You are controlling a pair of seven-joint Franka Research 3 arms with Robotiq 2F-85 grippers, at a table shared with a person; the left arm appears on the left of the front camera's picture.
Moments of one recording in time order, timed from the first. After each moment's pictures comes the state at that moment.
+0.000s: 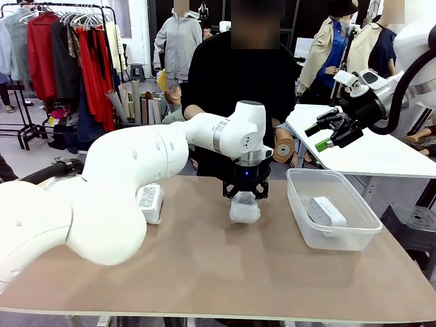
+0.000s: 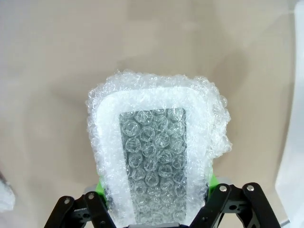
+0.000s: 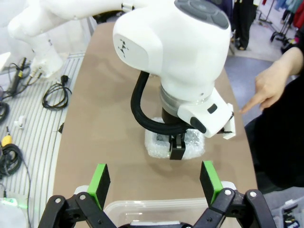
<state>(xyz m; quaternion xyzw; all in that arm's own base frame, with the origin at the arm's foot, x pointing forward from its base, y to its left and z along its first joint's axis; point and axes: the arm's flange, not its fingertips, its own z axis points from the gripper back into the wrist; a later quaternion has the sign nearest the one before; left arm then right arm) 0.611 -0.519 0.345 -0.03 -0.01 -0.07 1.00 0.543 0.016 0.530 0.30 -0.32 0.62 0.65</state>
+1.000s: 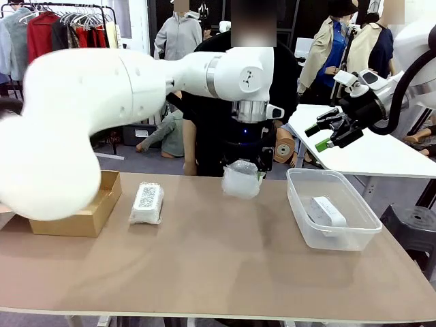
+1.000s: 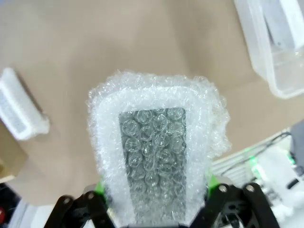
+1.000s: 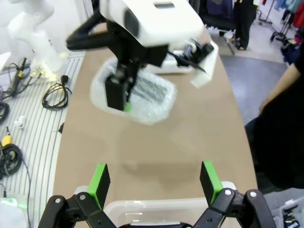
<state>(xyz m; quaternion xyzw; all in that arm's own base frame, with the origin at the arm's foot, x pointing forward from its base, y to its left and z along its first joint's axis) 0.523 -0.492 0.508 -0.01 0.04 -0.18 0.98 0.543 0.016 0.530 0.31 -0.32 0.62 0.65</state>
